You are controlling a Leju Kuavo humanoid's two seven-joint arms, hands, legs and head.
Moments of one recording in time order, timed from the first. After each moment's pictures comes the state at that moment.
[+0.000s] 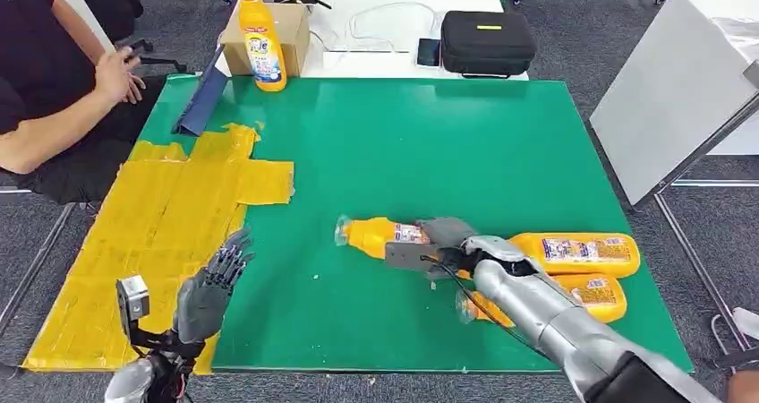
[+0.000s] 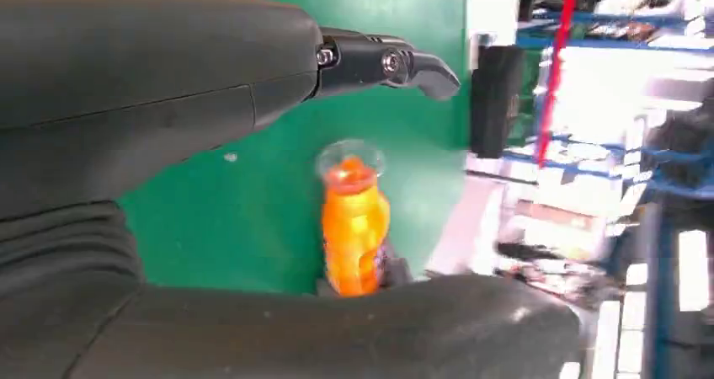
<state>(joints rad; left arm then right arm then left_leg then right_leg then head) 0.06 -0.03 0.01 -1.38 0.21 -0.54 -0.41 -0.67 -0.12 0.92 -0.79 0.36 0.12 0.06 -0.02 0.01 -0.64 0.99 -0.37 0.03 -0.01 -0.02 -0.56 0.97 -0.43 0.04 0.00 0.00</state>
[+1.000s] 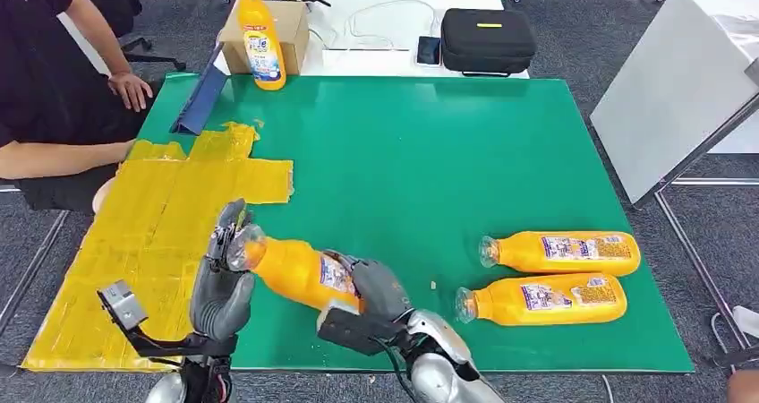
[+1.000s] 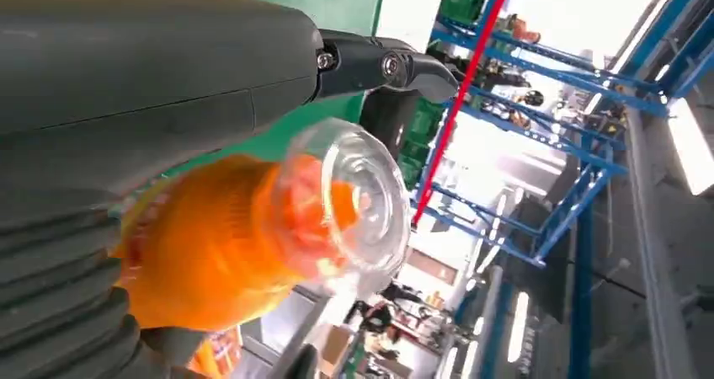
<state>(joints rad) 0.17 -0.19 -0.18 -1.71 0.32 -0.17 -0.37 -0.19 0.09 0.71 -1.32 0.51 -0.05 -0.06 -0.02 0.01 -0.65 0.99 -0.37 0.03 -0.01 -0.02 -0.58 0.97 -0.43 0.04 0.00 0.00</state>
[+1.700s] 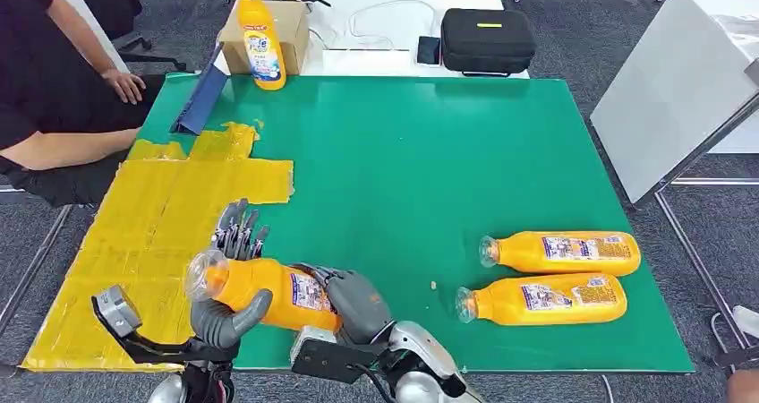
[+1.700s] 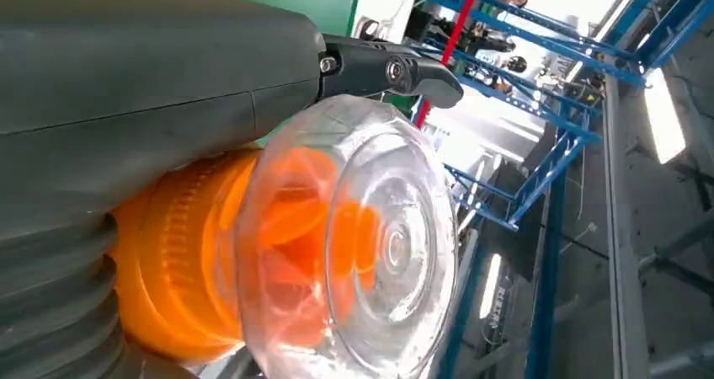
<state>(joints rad) 0.18 -0.19 -0.20 -1.72 0.35 -0.20 -0.38 -0.18 0.09 0.81 -1.39 0.53 -0.07 -0.07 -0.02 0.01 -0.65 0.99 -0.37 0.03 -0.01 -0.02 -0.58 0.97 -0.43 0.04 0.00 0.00</state>
